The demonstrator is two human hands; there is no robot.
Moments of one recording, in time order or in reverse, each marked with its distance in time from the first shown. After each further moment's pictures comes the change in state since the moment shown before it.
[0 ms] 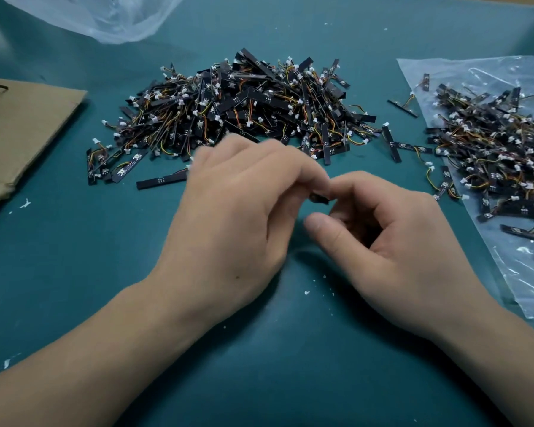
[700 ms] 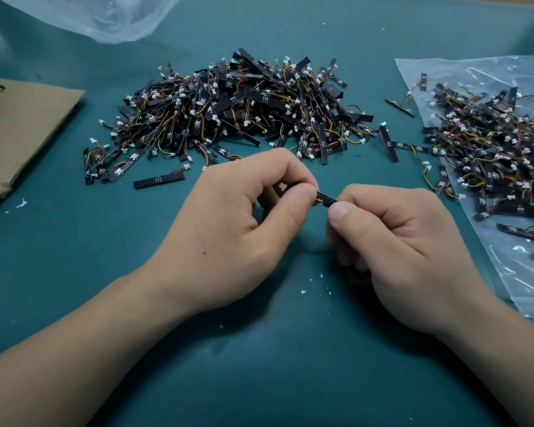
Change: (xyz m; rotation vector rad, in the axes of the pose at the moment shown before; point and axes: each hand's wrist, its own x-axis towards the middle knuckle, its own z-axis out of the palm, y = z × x) left_hand 0.004 0.002 -0.005 -0.428 -0.176 -0.187; right_hand 0.000 0.002 -0.006 0.169 -0.043 0.004
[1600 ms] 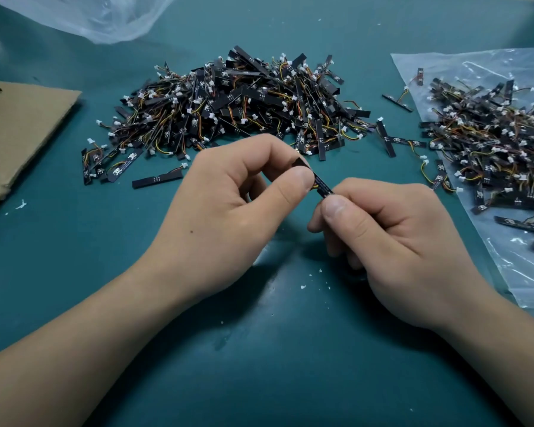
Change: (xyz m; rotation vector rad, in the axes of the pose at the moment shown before) left_hand 0.004 -0.003 -0.001 -0.180 0.044 -0.050; right_hand 0.001 -0.002 0.003 0.008 -0.008 -0.025
